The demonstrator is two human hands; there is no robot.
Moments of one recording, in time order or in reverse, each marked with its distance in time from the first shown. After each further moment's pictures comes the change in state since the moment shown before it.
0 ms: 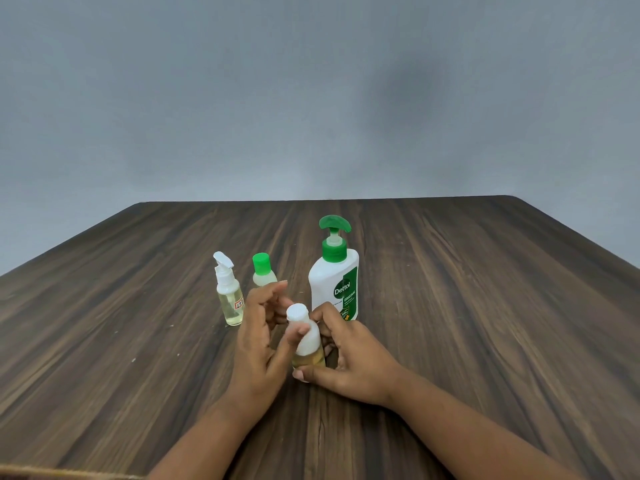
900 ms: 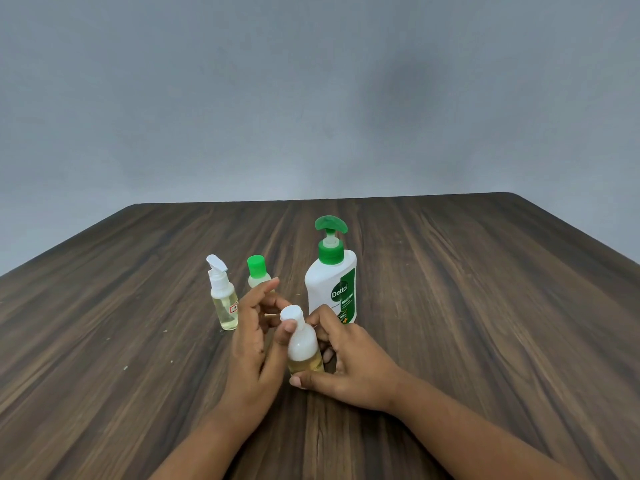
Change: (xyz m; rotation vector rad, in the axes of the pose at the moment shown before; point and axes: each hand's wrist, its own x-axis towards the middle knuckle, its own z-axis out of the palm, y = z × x) left_hand 0.002 0.004 0.000 -0.002 -0.009 -0.020; right_hand 0.002 0.000 -0.002 -0.046 -0.014 0.003
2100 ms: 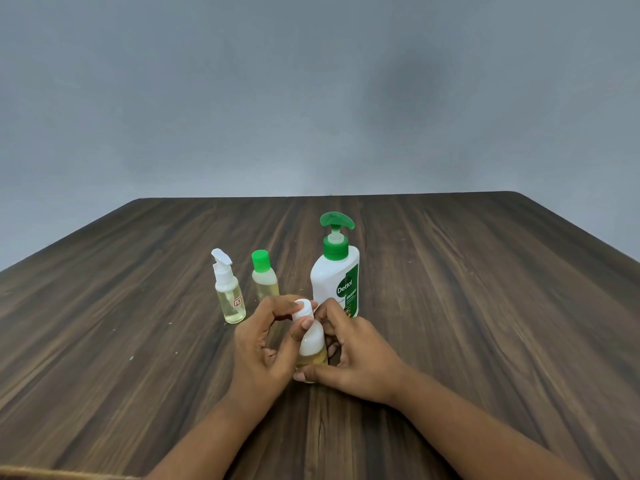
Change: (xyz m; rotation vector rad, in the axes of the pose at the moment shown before) left_hand -0.001 0.000 0.005 -0.007 0.070 0.024; right_hand -0.001 0.004 0.001 0.036 0.019 -0.019
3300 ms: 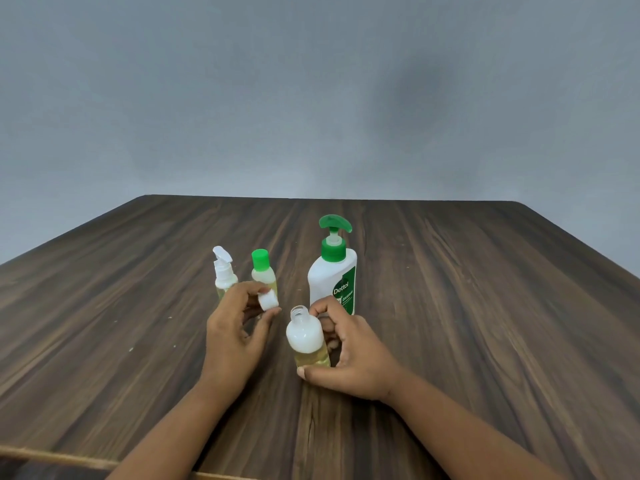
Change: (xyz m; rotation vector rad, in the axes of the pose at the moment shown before) left_hand 0.006 -0.028 -0.026 0.334 0.049 -0.011; right_hand -0.003 -0.002 -0.006 0.143 0.007 0.030
